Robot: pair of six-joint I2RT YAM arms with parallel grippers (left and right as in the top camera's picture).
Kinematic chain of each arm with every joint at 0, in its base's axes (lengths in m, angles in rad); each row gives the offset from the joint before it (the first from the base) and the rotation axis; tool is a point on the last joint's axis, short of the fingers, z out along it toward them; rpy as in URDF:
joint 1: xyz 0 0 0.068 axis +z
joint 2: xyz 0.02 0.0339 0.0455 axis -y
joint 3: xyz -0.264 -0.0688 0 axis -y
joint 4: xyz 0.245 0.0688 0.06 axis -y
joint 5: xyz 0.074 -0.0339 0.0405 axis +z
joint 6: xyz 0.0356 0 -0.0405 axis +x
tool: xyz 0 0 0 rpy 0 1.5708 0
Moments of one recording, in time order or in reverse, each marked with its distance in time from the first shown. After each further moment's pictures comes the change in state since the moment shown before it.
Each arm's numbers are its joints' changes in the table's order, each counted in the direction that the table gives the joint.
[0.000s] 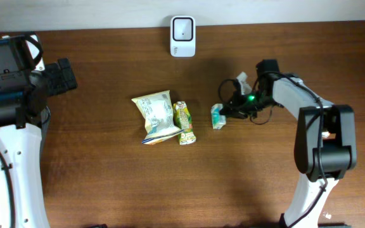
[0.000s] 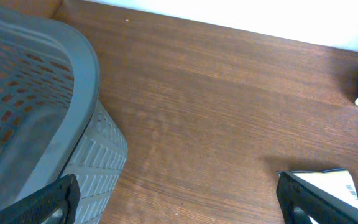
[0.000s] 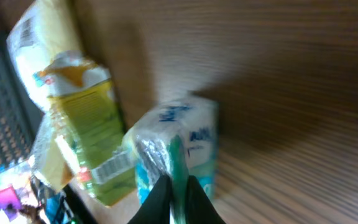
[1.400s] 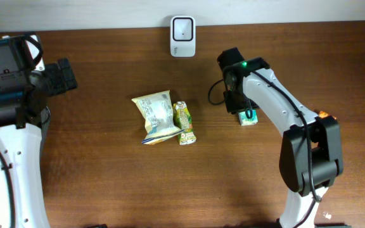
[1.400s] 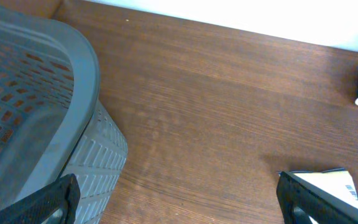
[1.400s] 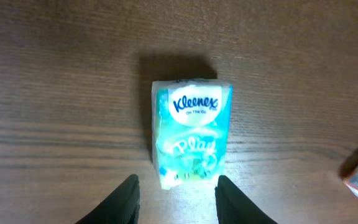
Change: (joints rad) left arm 0.000 0.000 0.000 0.000 0.000 0.000; right arm 0.282 0.080 0.220 -0.323 -1.019 0.091
